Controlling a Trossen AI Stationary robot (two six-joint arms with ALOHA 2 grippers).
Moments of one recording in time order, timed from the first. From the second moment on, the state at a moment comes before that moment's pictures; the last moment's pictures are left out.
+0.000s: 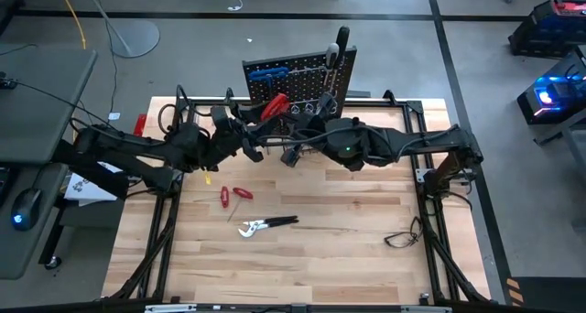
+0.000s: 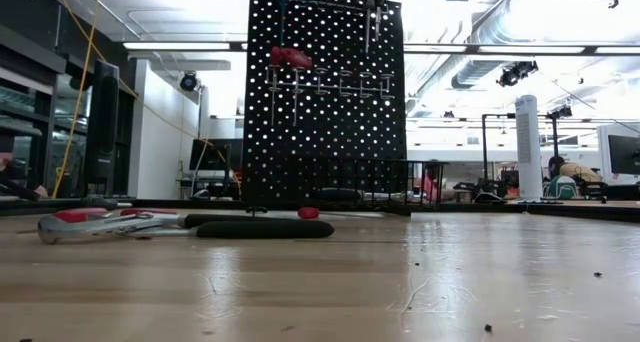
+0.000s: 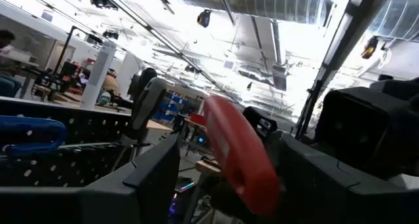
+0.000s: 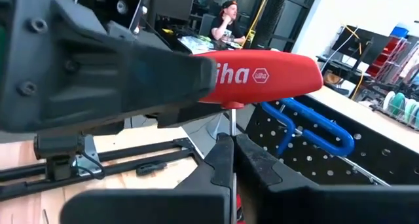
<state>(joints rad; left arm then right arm) -0.09 1.24 0.97 0.76 -0.57 -0.12 0.14 1.72 1.83 -0.25 0.75 -0.17</state>
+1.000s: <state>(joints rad) -0.06 1.21 0.97 0.70 -0.60 -0.09 0.18 1.70 1.83 -0.26 0.71 -0.06</state>
